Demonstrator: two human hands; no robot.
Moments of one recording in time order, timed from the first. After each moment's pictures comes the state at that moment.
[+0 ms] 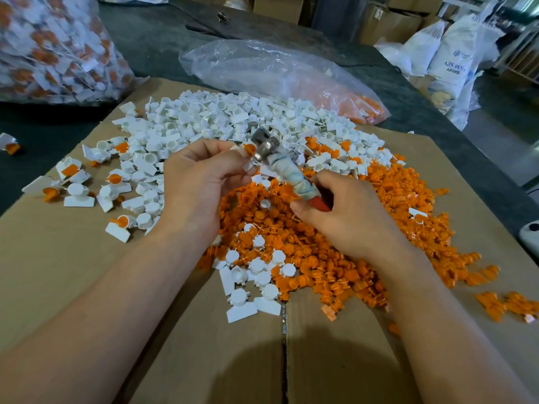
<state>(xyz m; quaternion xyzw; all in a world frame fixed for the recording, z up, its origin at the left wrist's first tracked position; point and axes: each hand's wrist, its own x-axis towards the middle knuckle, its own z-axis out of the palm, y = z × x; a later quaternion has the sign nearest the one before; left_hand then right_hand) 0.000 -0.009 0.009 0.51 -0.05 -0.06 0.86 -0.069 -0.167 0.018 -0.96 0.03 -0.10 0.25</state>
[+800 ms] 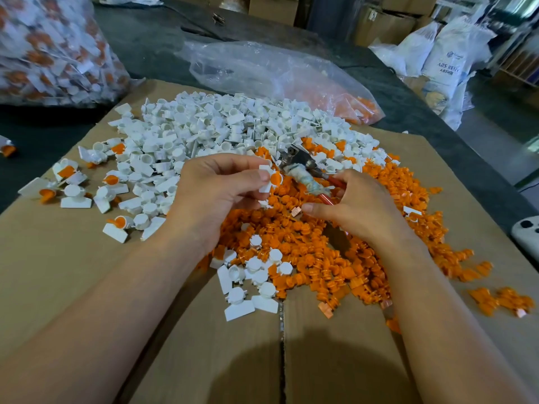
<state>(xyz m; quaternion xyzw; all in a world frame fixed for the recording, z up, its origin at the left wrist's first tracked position) -0.011 -0.009 0.009 0.59 -0.12 -0.13 0.79 -0.058 -0.196 0.010 -0.97 0.18 -0.07 0.18</state>
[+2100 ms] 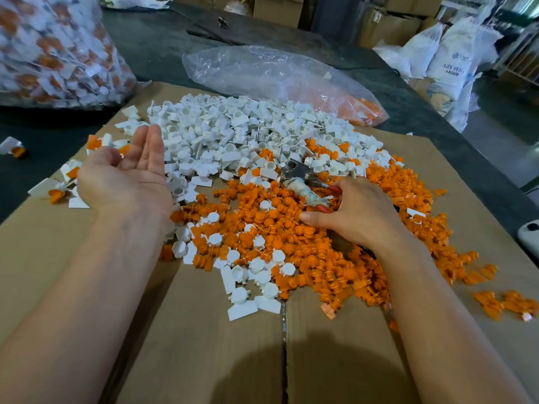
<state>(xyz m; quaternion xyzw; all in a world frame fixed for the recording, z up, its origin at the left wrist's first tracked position) 0.026 0.033 0.015 0.13 0.21 0.07 0.97 -0.056 -0.195 0.006 -0.98 0.17 0.00 0.05</state>
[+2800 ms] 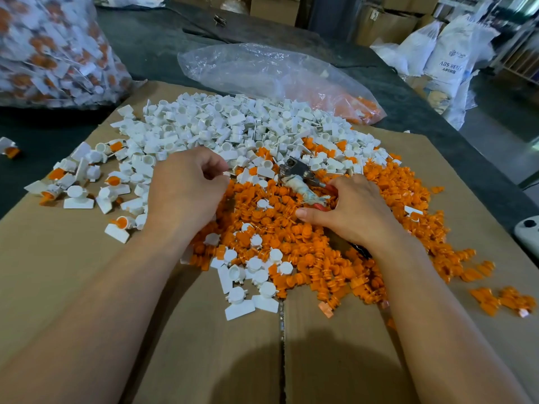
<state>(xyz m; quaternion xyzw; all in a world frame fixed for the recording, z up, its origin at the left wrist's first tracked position) 0.009 0.008 -0.003 0.87 -0.11 0.09 0.47 -0.056 -0.195 0.003 -0.98 0.18 0.00 0.08</state>
